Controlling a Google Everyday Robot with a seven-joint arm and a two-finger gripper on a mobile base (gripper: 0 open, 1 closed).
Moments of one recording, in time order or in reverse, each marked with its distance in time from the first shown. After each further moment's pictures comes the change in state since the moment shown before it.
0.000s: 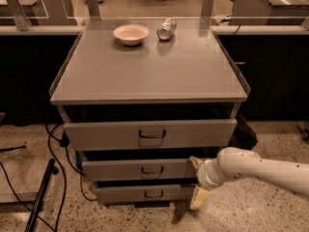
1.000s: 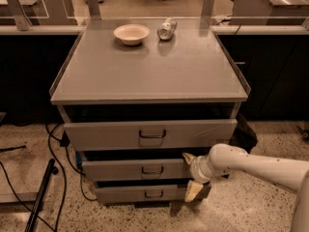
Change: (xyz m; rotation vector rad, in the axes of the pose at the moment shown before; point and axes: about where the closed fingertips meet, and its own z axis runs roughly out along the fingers) arm 0.003 -0.032 0.049 0.006 -0.034 -0.084
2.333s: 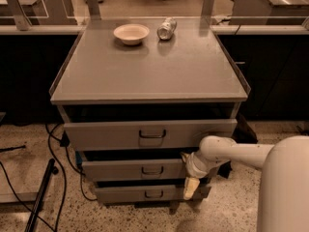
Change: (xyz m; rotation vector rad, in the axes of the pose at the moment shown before) arm 0.006 -0.008 0.024 -0.115 0.082 0.034
